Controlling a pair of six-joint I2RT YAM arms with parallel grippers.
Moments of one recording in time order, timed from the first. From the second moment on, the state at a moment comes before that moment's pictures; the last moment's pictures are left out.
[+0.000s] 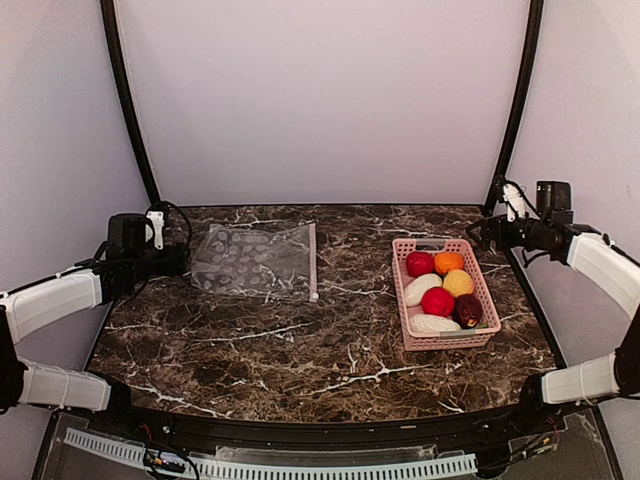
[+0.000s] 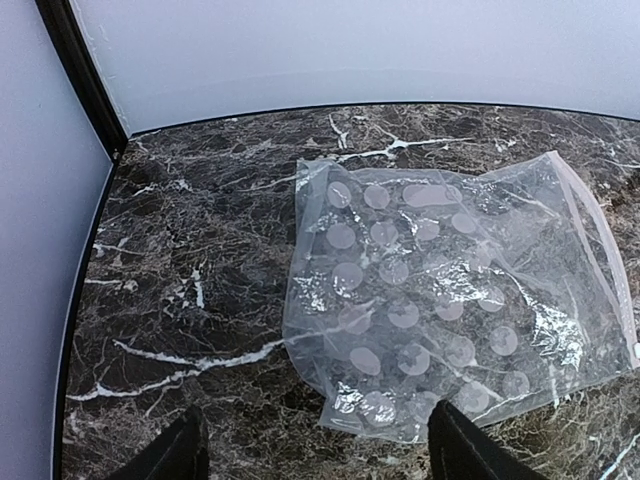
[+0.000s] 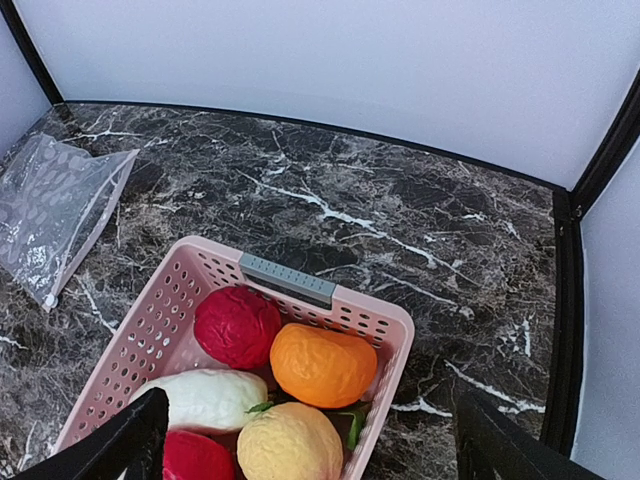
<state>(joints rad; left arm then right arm) -0.21 1.13 0.65 -0.04 -0.14 -0.06 -0.04 1.19 0.91 -0.28 -0.42 -0.17</state>
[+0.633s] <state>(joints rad) -0.54 1.42 1.05 -0.19 -0.20 -0.05 -0.05 1.14 0.77 -0.23 -0.53 -0.33</state>
